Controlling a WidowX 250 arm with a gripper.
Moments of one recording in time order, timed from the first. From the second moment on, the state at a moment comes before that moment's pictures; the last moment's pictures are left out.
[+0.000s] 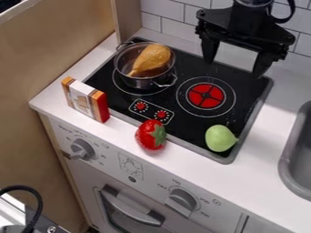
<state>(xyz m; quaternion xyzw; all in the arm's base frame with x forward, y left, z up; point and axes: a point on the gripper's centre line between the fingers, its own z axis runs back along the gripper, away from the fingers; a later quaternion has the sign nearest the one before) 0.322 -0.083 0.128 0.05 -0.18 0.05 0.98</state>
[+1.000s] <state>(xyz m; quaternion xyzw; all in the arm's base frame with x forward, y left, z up) 0.335 -0.075 0.105 0.06 -0.12 0.00 0.99</state>
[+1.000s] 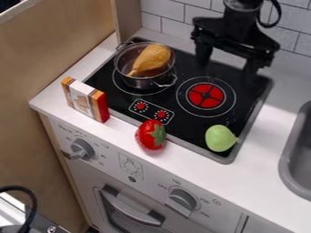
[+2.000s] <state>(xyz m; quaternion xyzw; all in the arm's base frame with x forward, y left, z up) 0.349 -0.037 0.100 0.09 -0.15 -0.06 0.98</state>
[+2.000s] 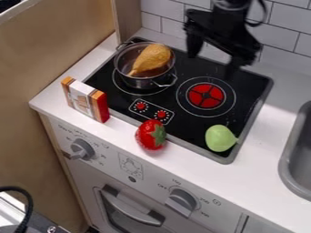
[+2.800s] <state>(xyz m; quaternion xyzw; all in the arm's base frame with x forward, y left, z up) 0.360 0.014 0.080 0.13 -0.19 -0.10 0.97</state>
